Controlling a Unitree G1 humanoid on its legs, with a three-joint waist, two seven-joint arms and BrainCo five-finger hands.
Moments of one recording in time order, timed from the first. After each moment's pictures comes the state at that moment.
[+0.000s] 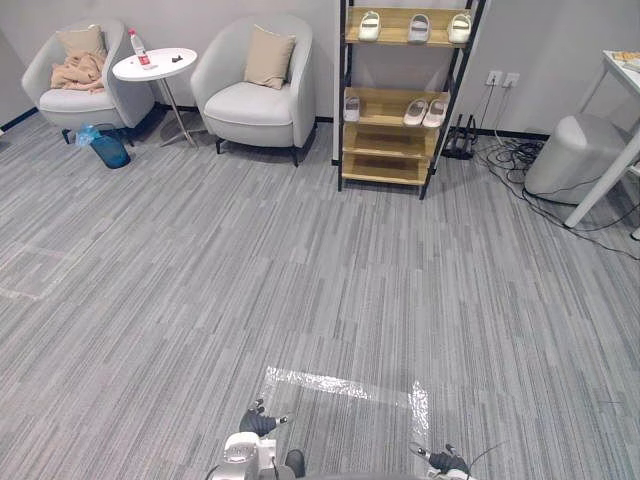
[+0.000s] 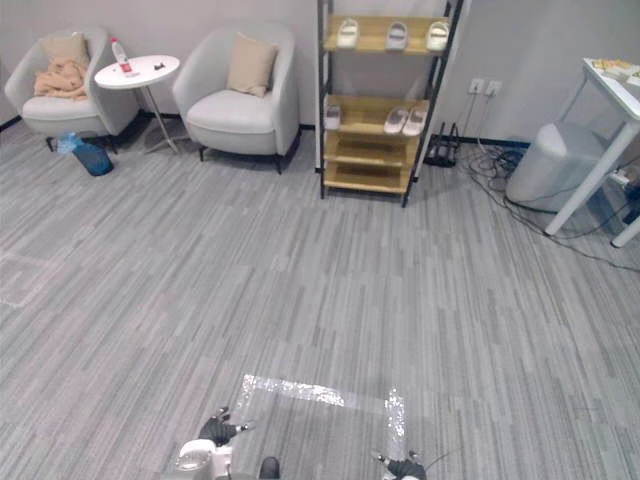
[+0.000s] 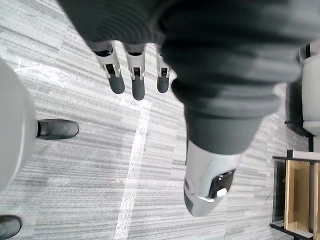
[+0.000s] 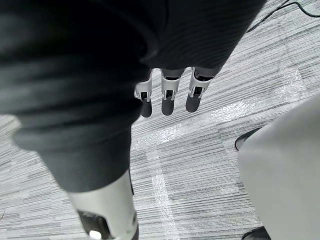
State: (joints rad) left arm 0.01 -0.01 0.08 1.01 0.06 -0.05 0.08; right arm 0.10 0.02 -0.35 1.00 0.05 -0.01 -0.15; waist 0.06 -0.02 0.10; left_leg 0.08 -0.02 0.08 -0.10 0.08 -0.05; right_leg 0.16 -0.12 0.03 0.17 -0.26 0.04
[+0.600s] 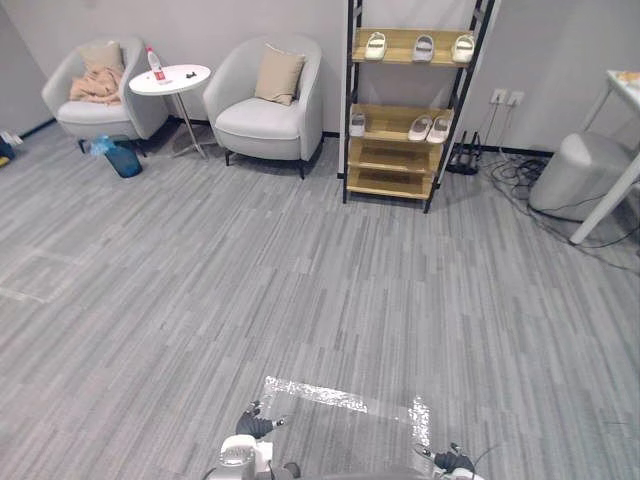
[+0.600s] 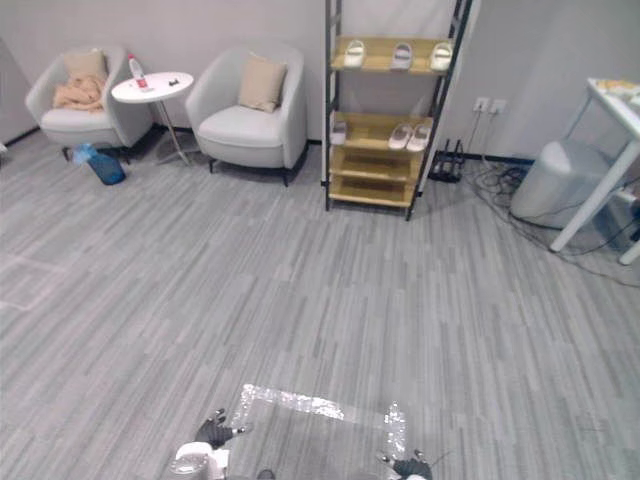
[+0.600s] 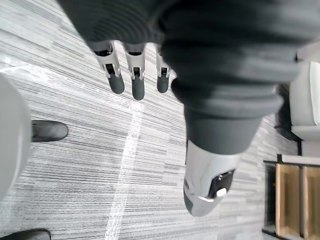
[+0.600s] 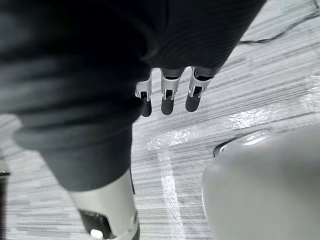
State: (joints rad) left arm 0.03 -0.02 0.09 1.00 0.05 -0.06 0.09; right arm 0.10 -0.02 -0.35 1.00 0.04 0.00 -0.14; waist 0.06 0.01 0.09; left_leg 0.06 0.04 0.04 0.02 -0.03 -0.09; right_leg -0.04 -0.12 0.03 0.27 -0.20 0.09
